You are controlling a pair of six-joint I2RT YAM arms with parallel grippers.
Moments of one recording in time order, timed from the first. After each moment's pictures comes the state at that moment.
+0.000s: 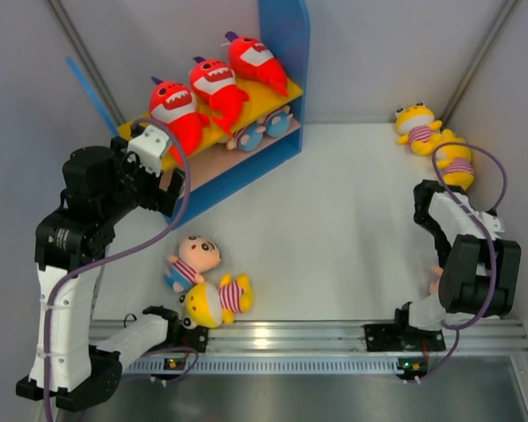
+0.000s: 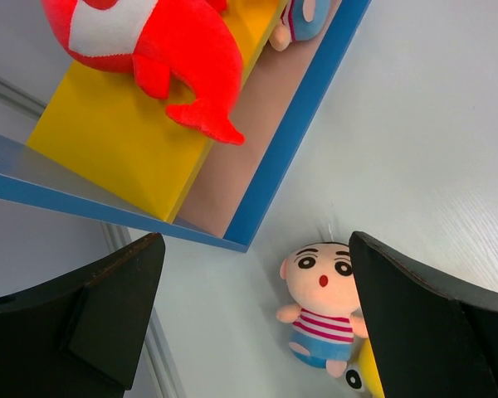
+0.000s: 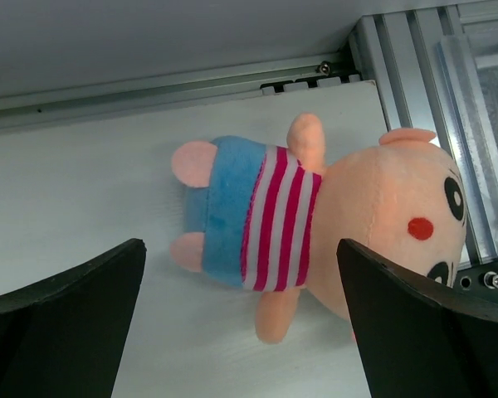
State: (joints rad) left arm -0.23 1.00 1.67 -1.08 0.09 0.31; right arm -0.13 1.47 0.96 -1.22 1.00 1.69
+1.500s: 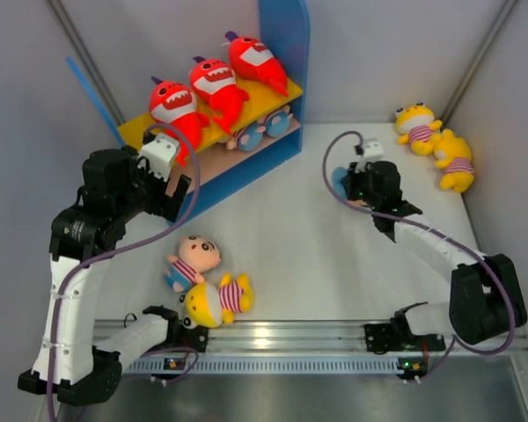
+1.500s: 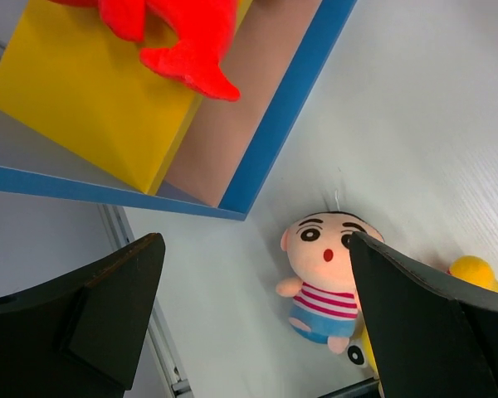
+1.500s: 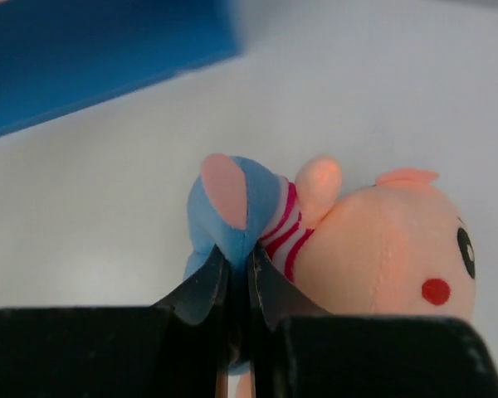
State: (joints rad) left arm -0.24 1.00 1.57 -1.08 0.04 0.31; right arm 0.28 1.32 0.76 0.16 0.10 0.17
